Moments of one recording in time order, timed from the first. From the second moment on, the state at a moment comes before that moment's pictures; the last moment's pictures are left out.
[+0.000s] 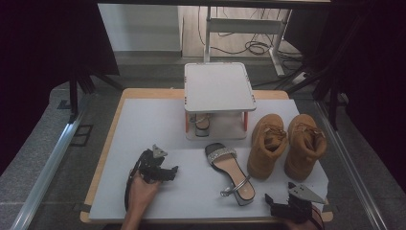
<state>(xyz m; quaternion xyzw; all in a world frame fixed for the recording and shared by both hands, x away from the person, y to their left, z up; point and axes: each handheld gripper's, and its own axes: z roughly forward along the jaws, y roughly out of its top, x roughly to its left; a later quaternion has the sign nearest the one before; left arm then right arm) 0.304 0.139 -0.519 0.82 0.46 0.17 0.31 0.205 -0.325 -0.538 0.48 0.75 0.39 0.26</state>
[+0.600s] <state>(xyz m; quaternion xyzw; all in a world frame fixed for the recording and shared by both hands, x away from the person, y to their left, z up) 0.293 0.158 -0.524 0.80 0.47 0.17 0.33 0.205 -0.325 -0.534 0.47 0.76 0.38 0.25</state>
